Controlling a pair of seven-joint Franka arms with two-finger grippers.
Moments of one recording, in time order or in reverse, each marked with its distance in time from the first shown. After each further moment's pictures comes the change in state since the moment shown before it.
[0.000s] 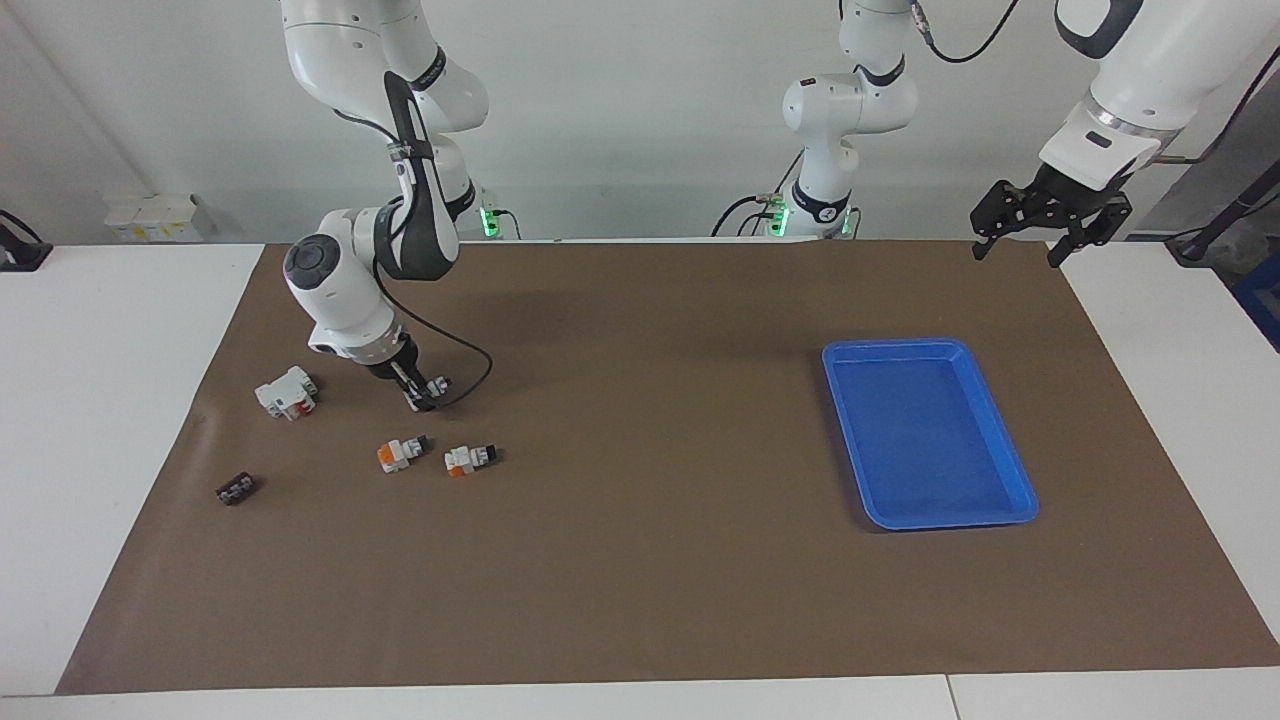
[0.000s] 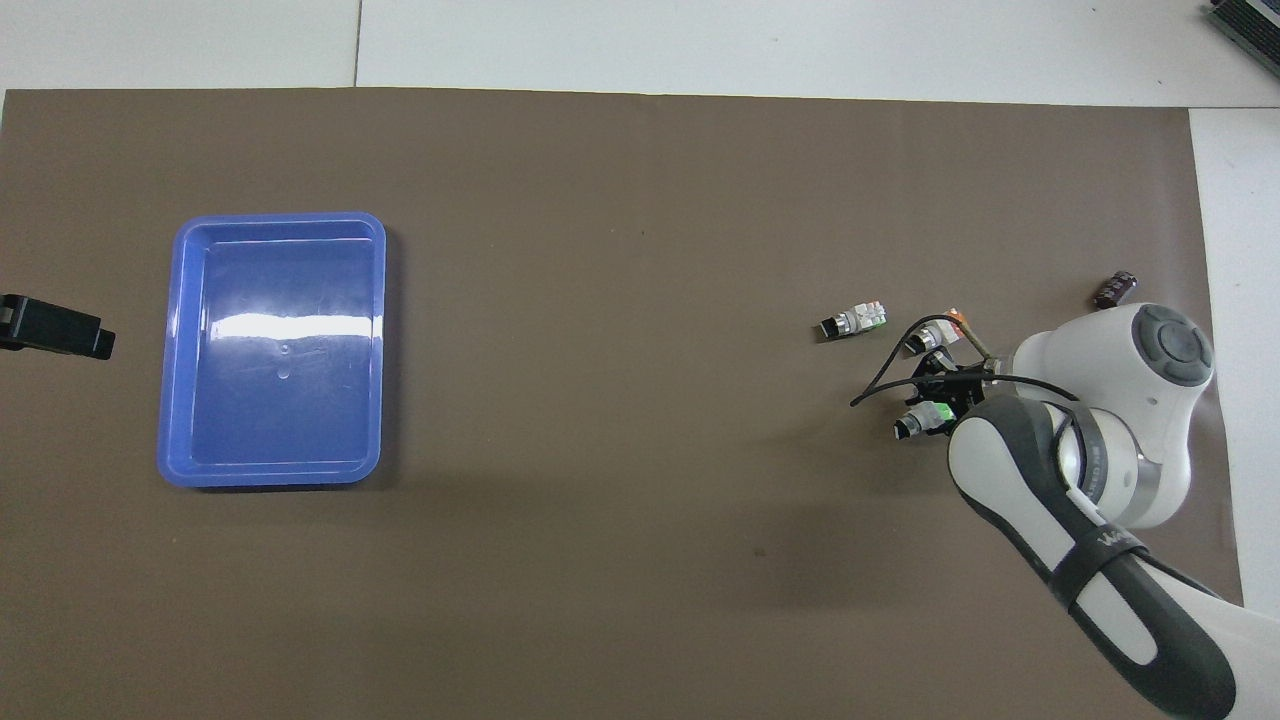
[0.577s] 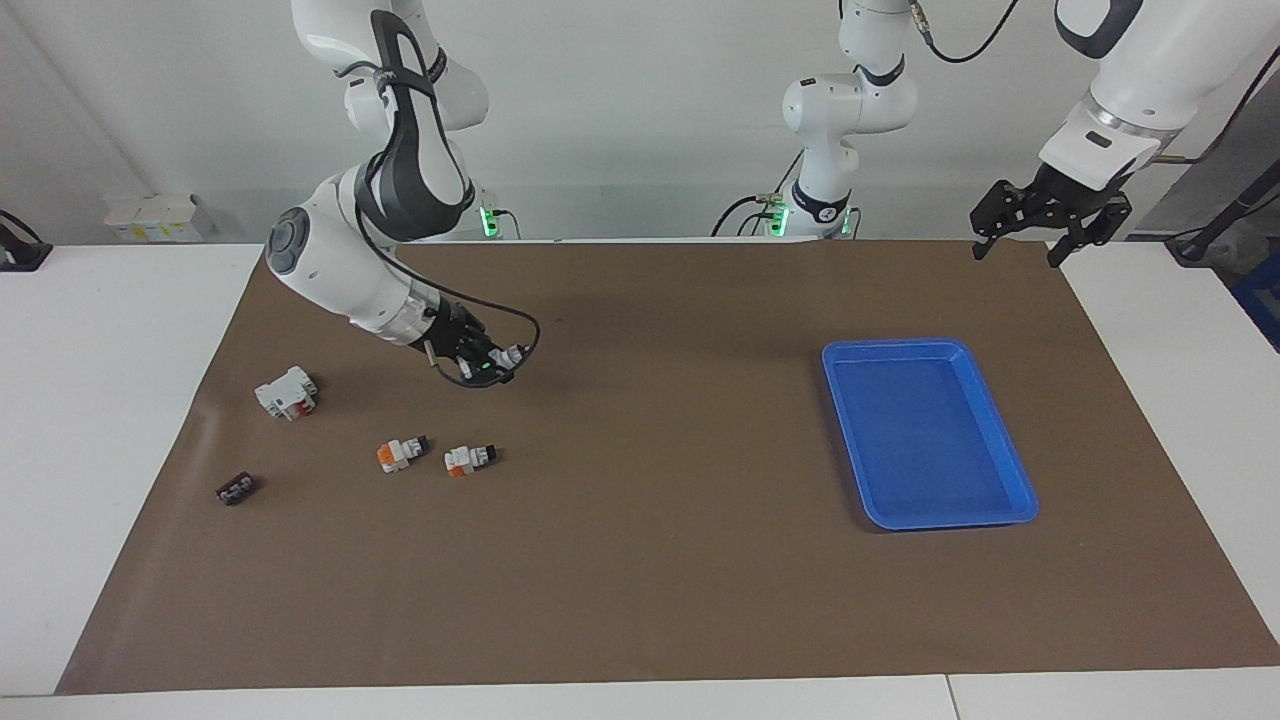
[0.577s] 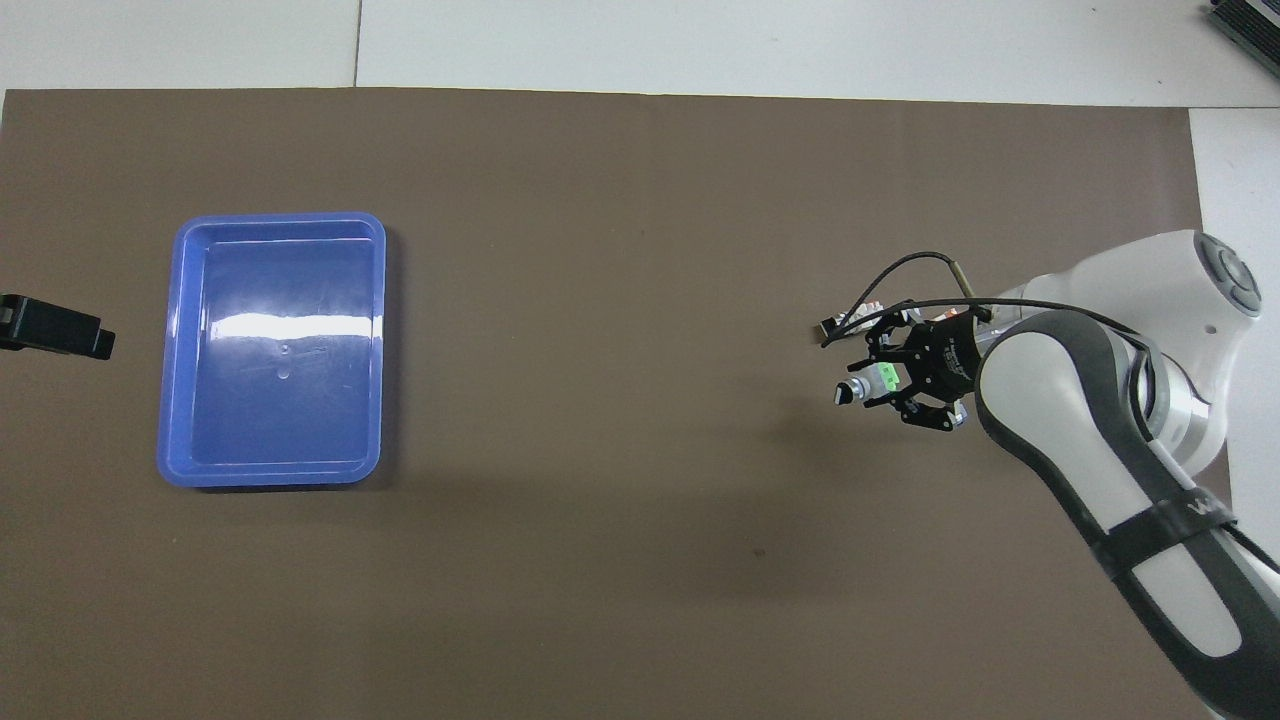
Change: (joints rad) left arm 0.000 0.000 0.000 0.000 0.000 0.000 0.000; right arm 0.141 -0.001 0.004 0.323 0.379 -0.339 0.341
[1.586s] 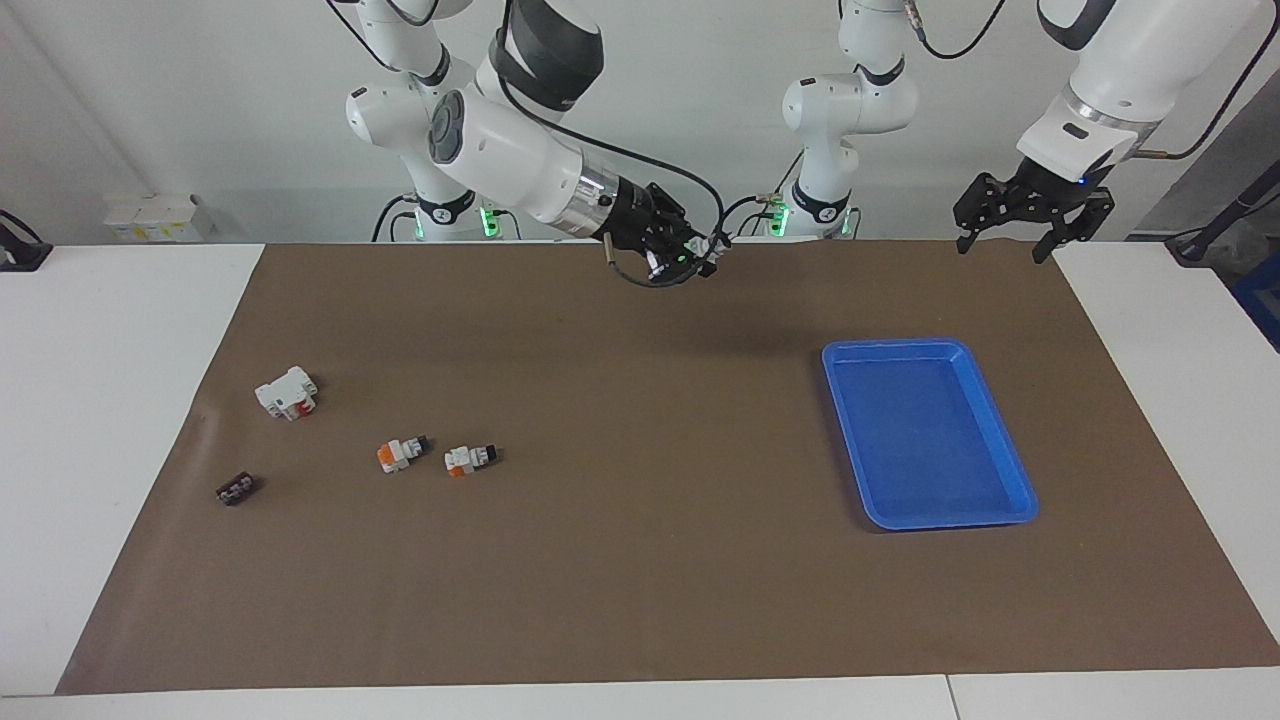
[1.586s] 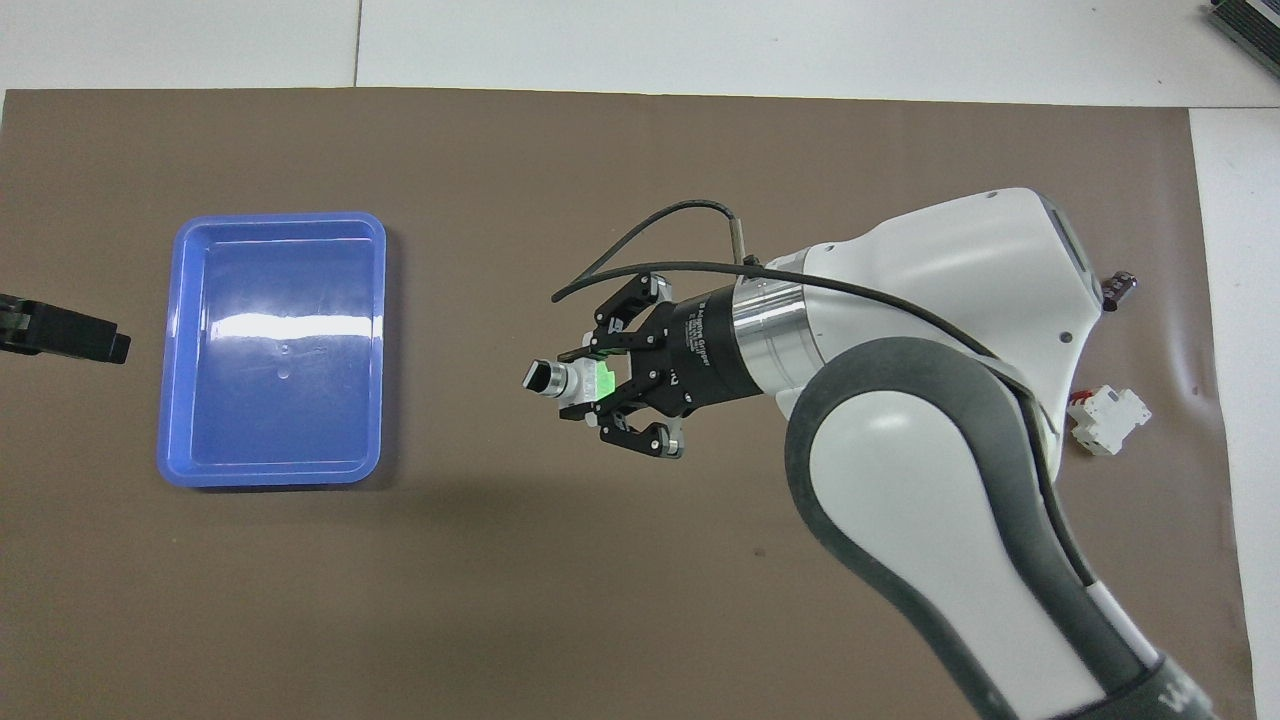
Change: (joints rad) left arm -0.013 -0.020 -0.028 -0.016 -0.001 -0.005 -0.008; right arm 0.348 0.002 0.005 0.210 0.335 0.140 0.450
